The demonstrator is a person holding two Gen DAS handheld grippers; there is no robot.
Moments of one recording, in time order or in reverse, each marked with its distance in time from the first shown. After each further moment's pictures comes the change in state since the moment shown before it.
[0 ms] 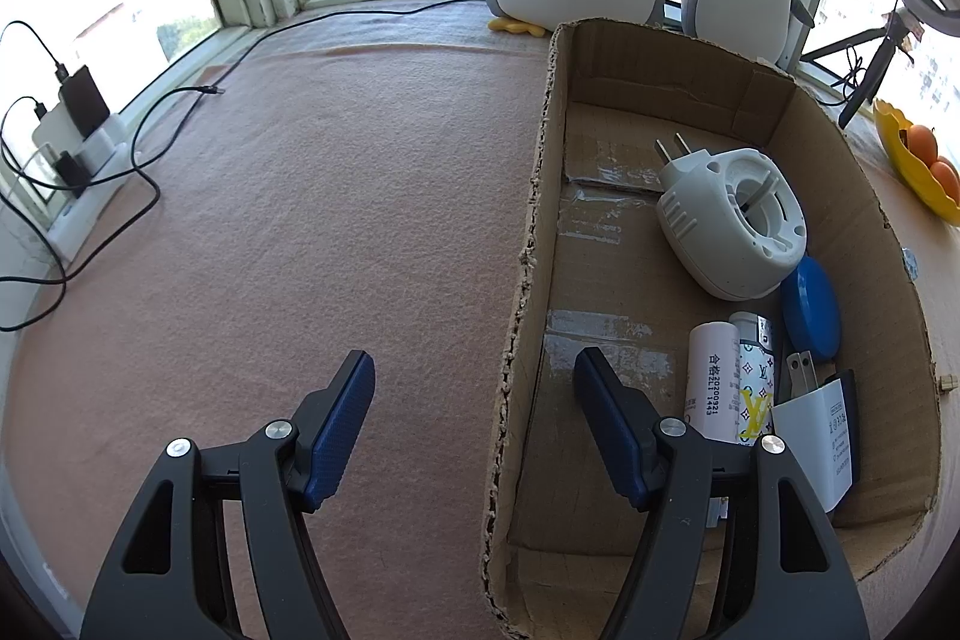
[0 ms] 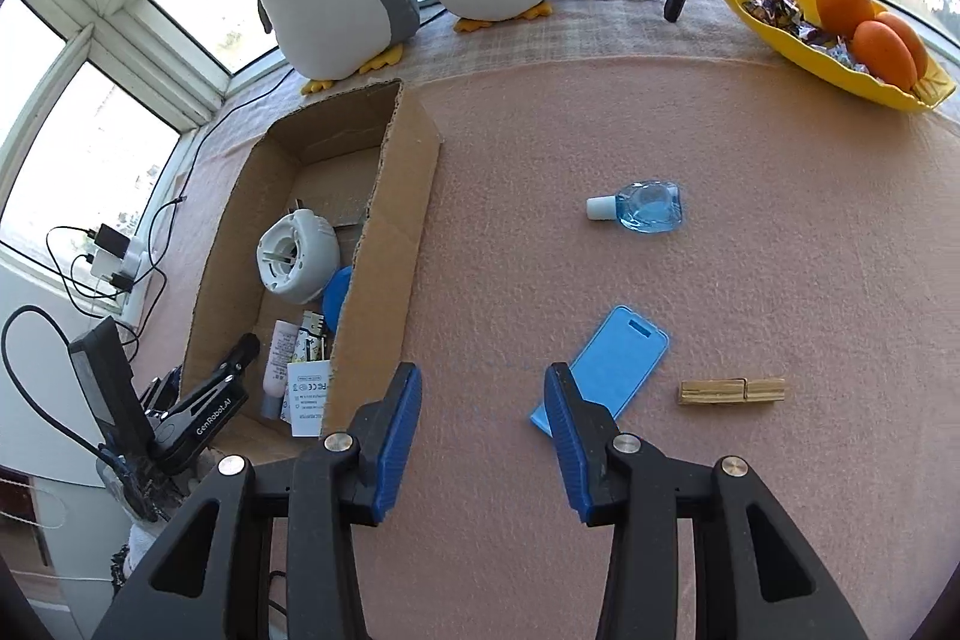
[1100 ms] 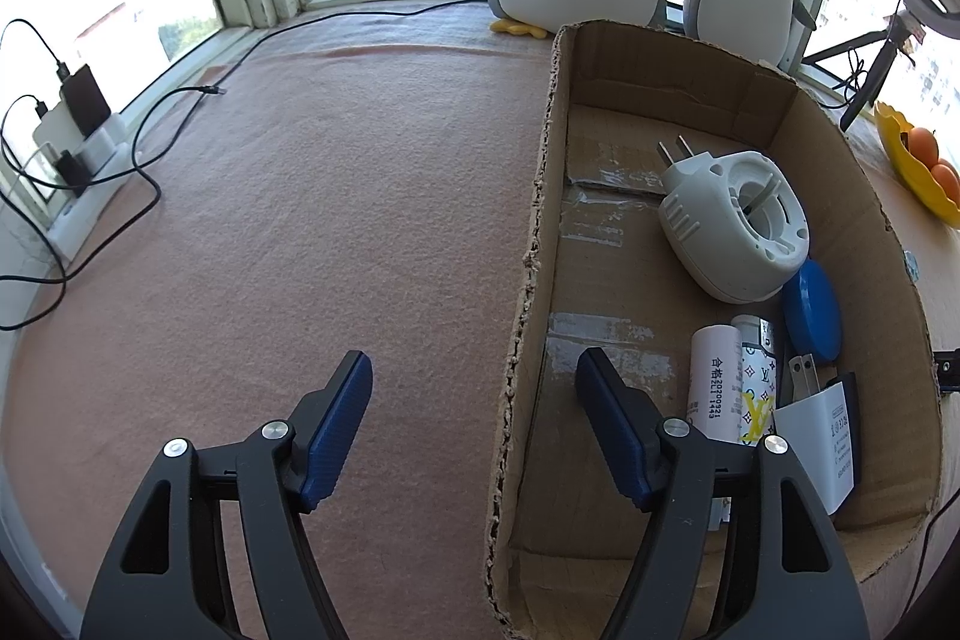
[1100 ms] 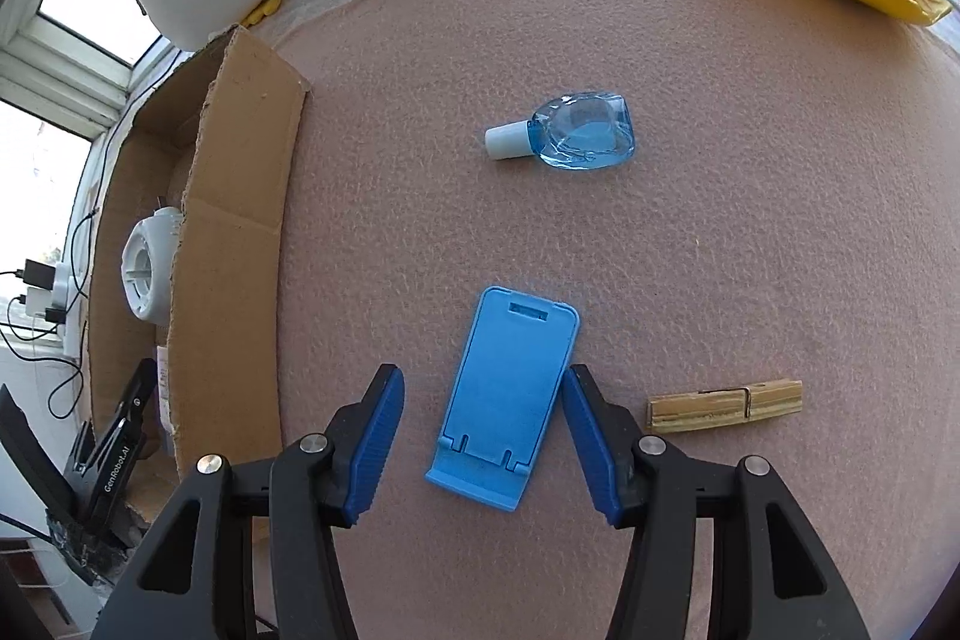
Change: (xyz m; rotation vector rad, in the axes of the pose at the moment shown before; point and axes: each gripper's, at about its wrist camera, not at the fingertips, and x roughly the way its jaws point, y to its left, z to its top) left arm 0.001 0.001 0.001 -0.004 -0.001 0.000; right arm 0.069 -0.012 0.017 0.029 0.144 -0.116
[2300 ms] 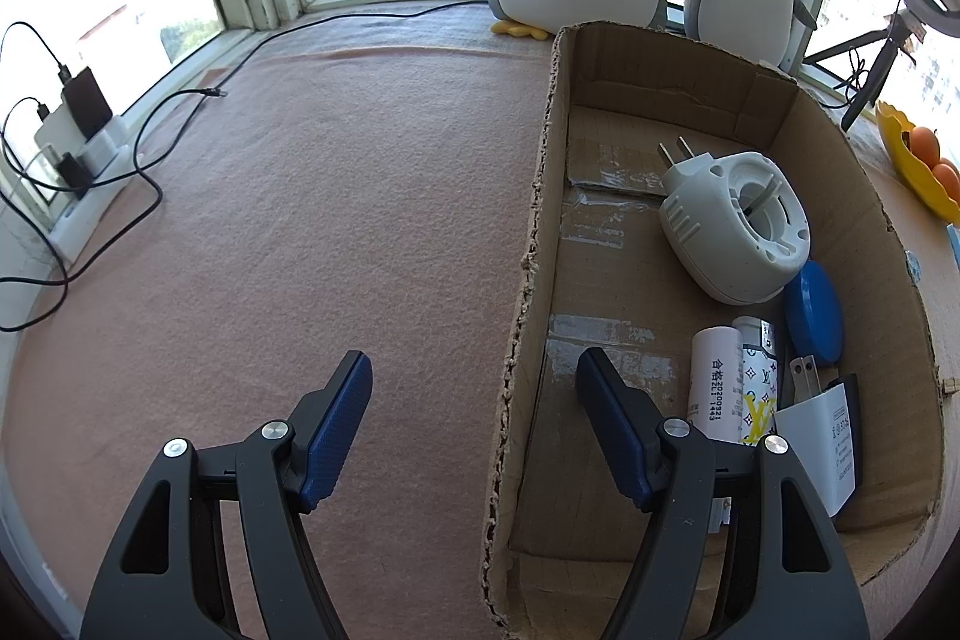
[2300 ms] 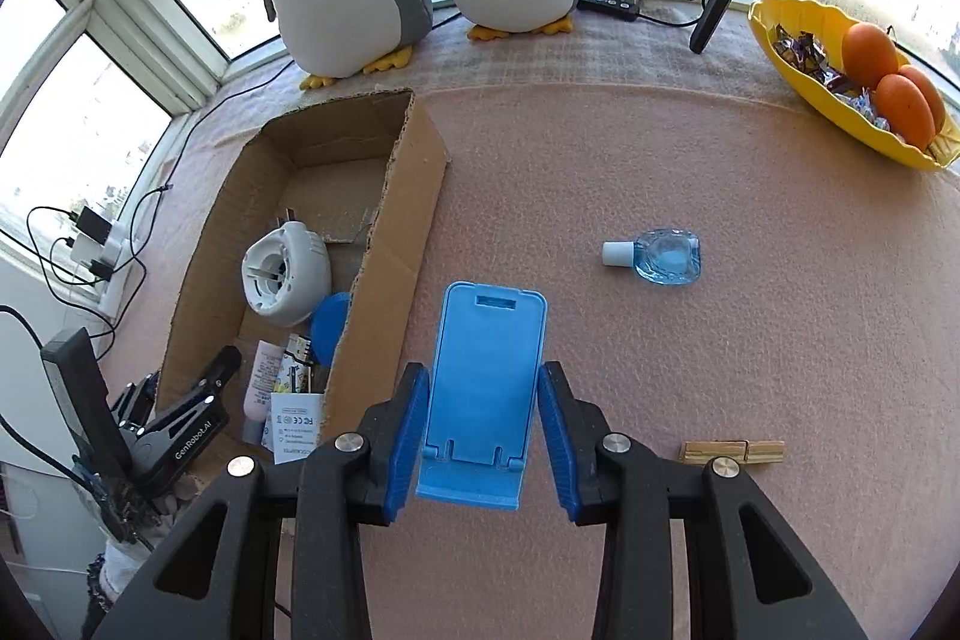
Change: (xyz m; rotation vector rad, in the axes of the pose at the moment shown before) left arm 0.000 0.001 0.001 0.001 -0.003 0.004; right arm -0.065 0.047 -0.003 -0.156 -0.184 0.096
